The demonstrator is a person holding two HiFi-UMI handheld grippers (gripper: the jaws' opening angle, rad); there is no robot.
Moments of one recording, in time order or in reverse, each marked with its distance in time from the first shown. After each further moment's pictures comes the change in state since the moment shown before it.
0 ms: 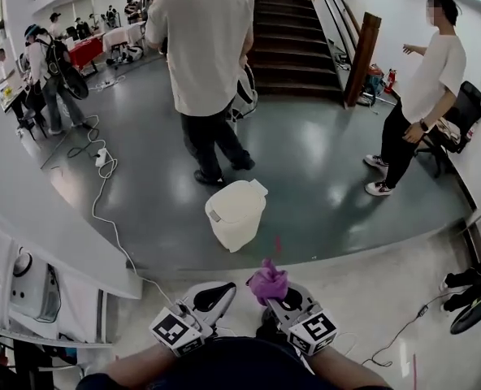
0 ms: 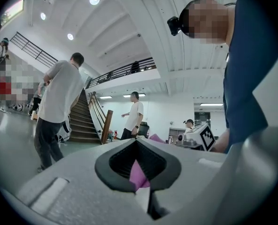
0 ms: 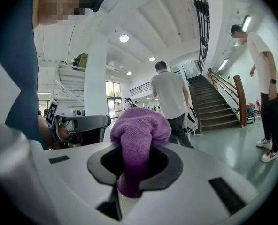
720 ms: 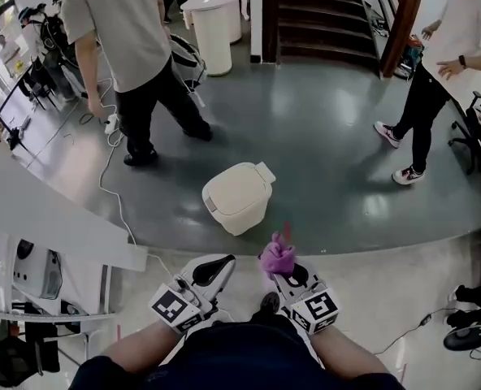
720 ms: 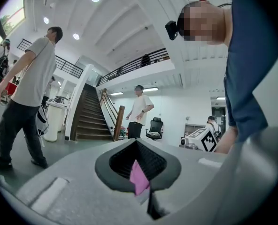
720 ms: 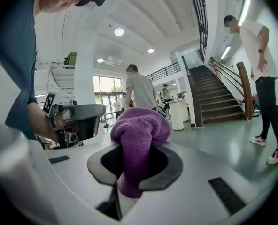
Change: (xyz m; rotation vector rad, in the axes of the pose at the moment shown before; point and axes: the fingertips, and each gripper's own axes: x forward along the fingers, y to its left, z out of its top) left arm 0.154 0.099 -0.027 -0.003 0.052 0.153; right arm 0.066 -0.188 -0.028 0.035 0.089 0.072
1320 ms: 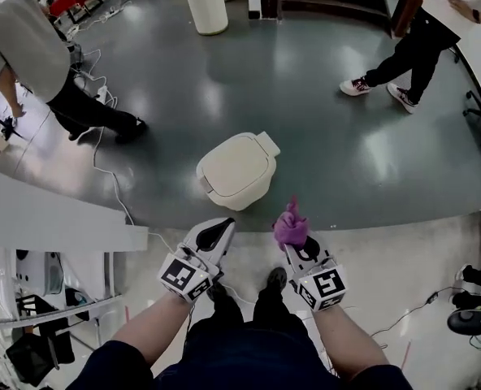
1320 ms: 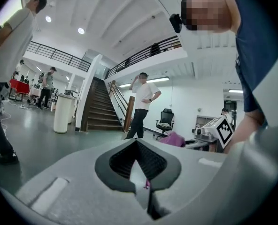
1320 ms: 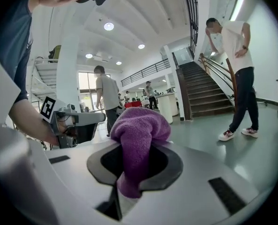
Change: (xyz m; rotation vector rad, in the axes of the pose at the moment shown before) left arm 0.071 0.107 -0.084 -0.020 0.094 0.110; right arm 0.061 -0.093 -0.051 0.051 0.038 -0.109
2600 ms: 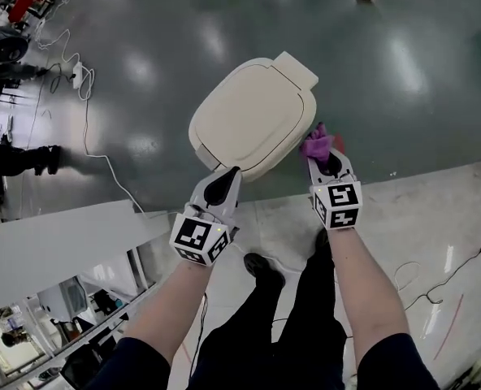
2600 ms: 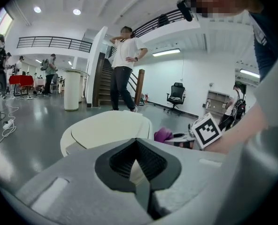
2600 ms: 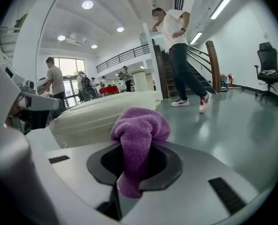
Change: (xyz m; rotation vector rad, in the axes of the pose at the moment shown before) left arm 0.067 0.179 -0.239 0.035 0.286 0.087; right arm 0.227 -0.134 -0.250 0.103 0.146 -0.283
